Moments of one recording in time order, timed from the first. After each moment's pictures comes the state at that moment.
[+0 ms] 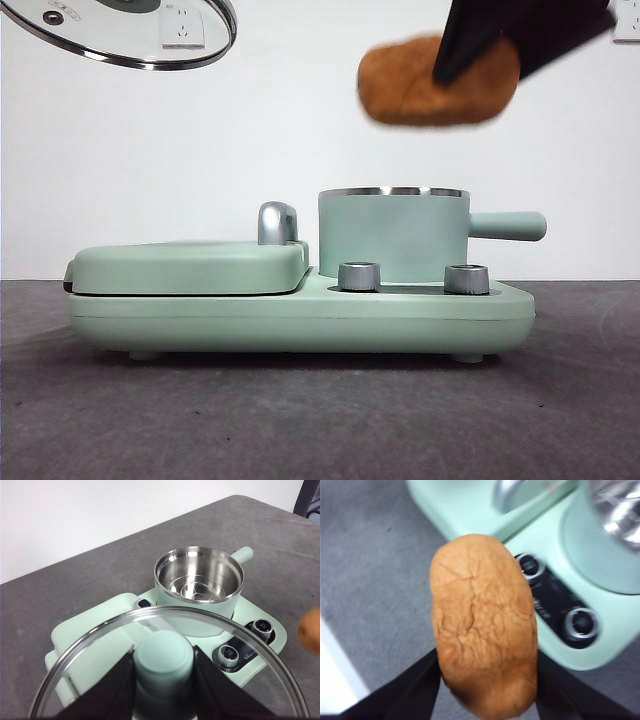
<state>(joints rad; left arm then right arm) -0.45 0.90 0.99 -0.43 0.17 0.12 0.68 1.12 1.11 -0.84 -0.15 -0.06</state>
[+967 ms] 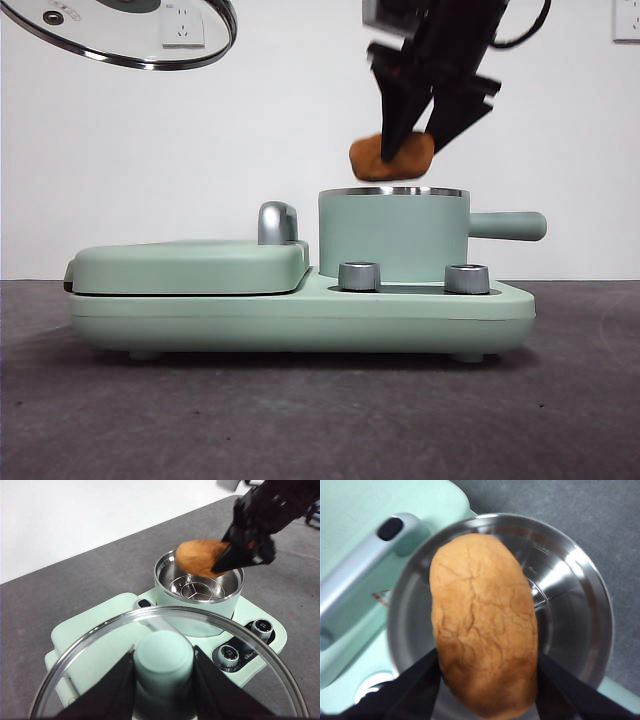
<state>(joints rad) -0.45 0.90 0.99 -0.43 0.17 0.11 0.43 1.80 1.69 -0.82 -0.13 -0.15</state>
